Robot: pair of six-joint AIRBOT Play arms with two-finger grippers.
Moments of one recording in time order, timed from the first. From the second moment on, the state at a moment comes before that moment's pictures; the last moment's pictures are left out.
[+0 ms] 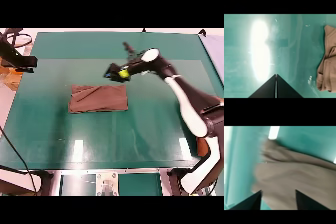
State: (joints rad) left arm 0.13 -1.66 1.93 1.52 -1.52 -1.44; right arm 0.25 -1.86 1.78 -0.78 1.13 1.56
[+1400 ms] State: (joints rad) left arm 0.13 -1.66 1.93 1.44 -1.59 -1.44; right arm -0.35 -1.55 1.88 -0.63 1.34 1.67
